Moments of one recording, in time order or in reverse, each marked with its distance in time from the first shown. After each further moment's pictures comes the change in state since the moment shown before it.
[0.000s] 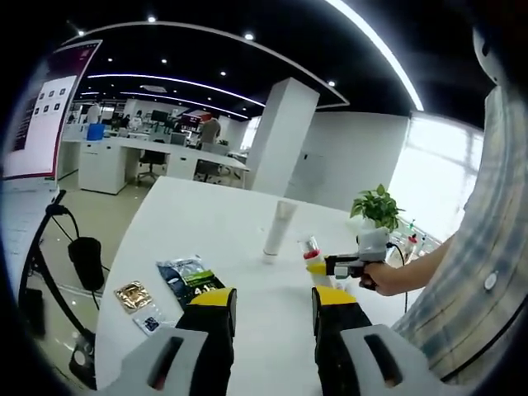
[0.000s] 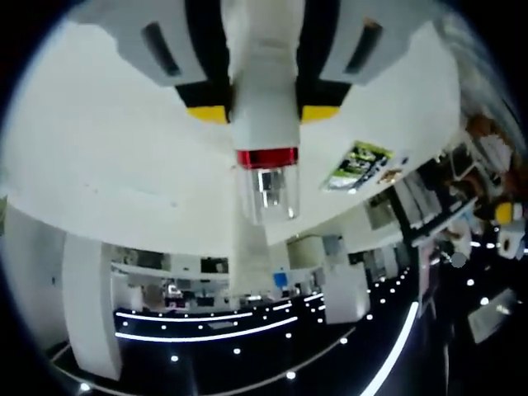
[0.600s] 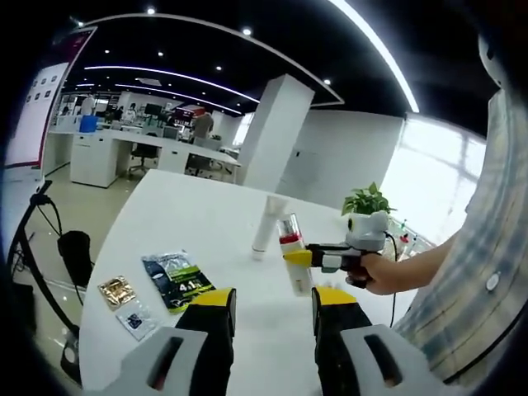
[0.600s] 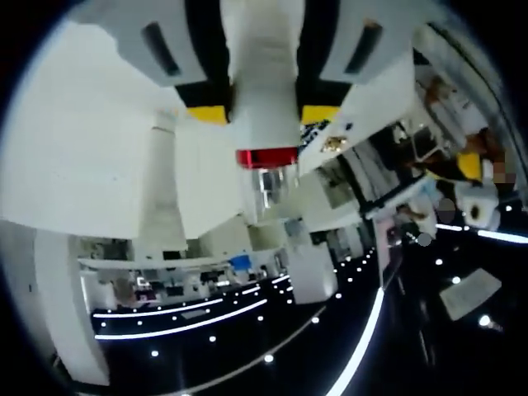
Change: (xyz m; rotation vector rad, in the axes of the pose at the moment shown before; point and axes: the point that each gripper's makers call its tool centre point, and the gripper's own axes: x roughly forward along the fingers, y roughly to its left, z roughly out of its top) left arm 0.015 -0.010 -0.009 -0.023 0.027 -0.050; right arm 0.009 0.110 0.051 0.024 -0.099 0.257
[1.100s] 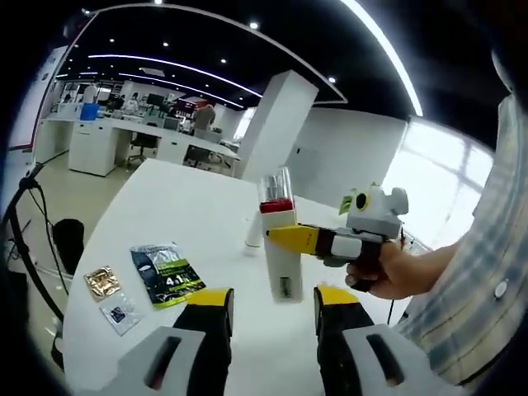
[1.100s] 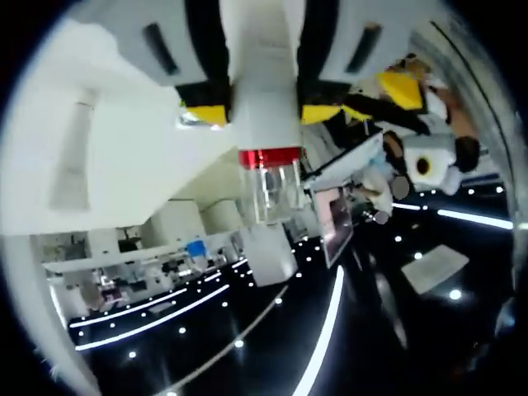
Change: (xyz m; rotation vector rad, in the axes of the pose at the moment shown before) left arm 0.022 -0.011 -0.005 -0.050 0.020 -0.018; right arm 0.012 0.099 0.051 0.055 -0.102 0.249
